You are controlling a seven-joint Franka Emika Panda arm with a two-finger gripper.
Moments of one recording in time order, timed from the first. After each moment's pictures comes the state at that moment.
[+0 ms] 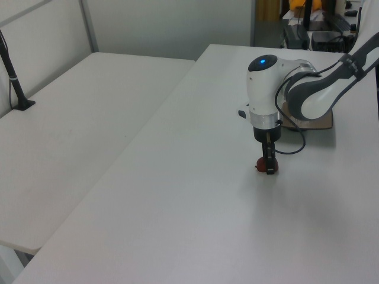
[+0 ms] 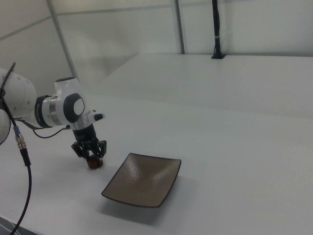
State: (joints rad) arm 0.10 0.32 0.32 -1.99 -0.21 2.17 0.15
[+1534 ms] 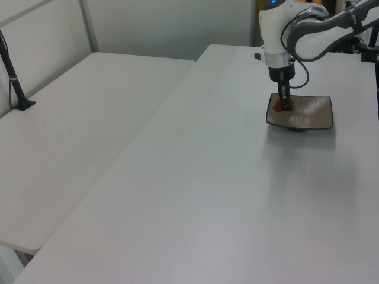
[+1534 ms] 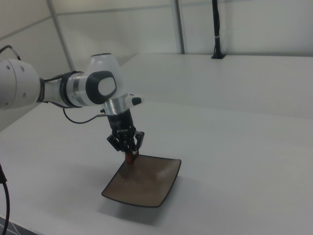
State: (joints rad) arm 0.00 0.15 0.09 -1.95 -0.21 1.94 -0.15
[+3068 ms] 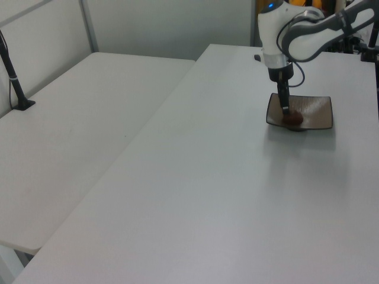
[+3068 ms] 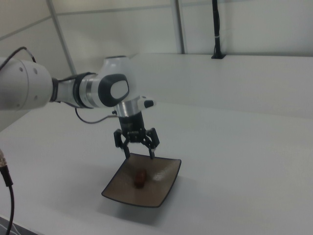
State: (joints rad) arm -0.06 0.20 0.09 -1.91 -0.18 1.95 -0.19
